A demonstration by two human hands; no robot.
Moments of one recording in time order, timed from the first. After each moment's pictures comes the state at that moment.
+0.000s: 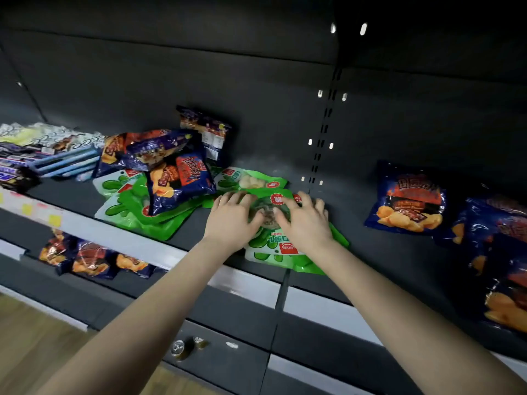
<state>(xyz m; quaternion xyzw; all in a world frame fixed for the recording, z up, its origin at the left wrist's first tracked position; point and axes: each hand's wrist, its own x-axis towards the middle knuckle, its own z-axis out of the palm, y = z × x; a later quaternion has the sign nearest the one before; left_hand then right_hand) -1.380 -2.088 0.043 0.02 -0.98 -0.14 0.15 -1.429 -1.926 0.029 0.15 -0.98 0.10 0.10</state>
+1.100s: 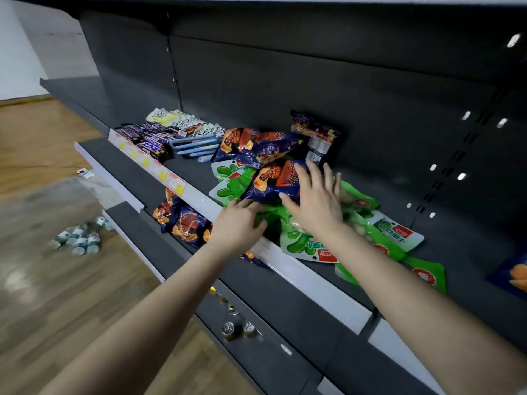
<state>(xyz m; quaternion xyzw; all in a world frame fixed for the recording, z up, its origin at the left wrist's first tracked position) -1.296 -2.211 0.043 0.16 -0.97 -0.12 0.14 -1.423 -2.083 0.062 0.36 -0.90 0.12 0.20</state>
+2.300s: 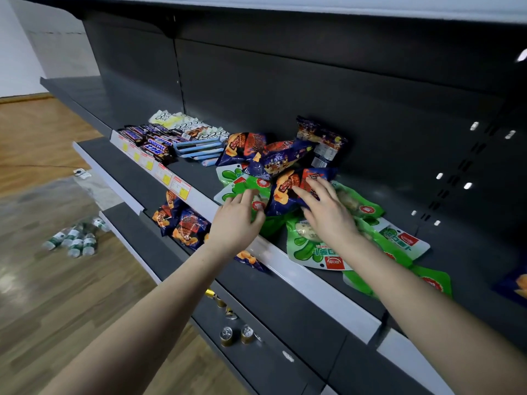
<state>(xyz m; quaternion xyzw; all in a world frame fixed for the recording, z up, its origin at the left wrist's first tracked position) -1.298 -2.228 0.047 0.19 -0.94 -0.18 0.22 -1.430 -2.068 0.054 0.45 -0.87 0.11 0.18</state>
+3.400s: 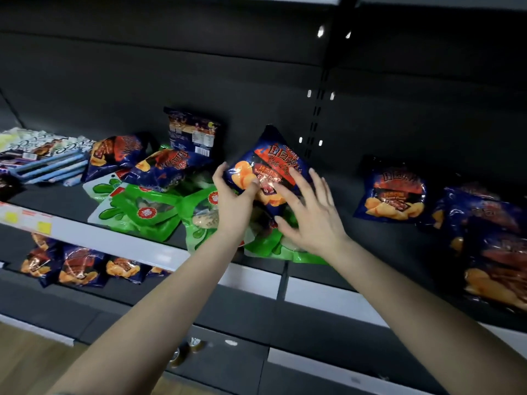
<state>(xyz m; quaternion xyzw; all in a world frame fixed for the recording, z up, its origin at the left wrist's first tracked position) -1.383 -2.063 0.065 0.08 -0.64 -0.72 0.26 -1.386 -1.902 0.061 0.30 -0.90 0.08 0.32</state>
